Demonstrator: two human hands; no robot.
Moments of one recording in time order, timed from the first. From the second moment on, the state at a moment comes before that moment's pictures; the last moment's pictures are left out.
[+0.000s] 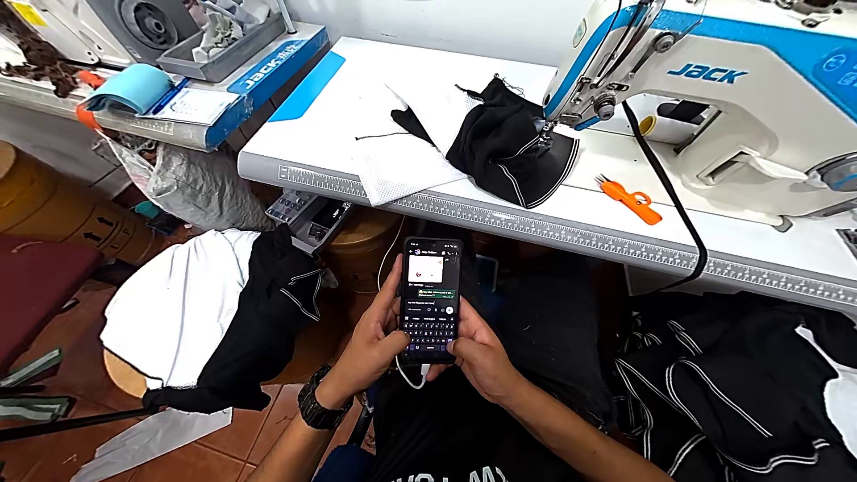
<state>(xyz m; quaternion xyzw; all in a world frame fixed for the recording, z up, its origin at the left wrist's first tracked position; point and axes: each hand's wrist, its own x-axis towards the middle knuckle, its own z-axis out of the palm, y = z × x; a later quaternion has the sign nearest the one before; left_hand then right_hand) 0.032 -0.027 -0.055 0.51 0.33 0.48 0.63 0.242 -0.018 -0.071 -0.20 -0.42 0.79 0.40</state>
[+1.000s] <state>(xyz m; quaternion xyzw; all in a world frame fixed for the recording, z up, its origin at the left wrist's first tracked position) 0.031 -0.027 -0.055 0.51 0.33 0.47 0.64 0.241 -0.021 -0.072 -0.22 -0.40 0.79 0.40</state>
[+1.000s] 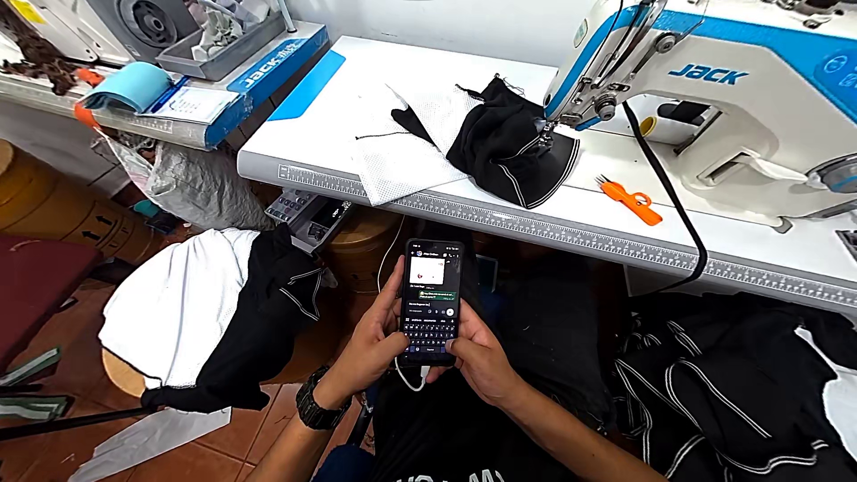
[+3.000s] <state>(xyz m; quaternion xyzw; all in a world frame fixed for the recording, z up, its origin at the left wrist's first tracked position) 0.027 -0.024 -0.058 0.52 0.31 0.47 0.64 0.242 -0.018 -0.073 -0.20 -0.40 0.80 0.39</state>
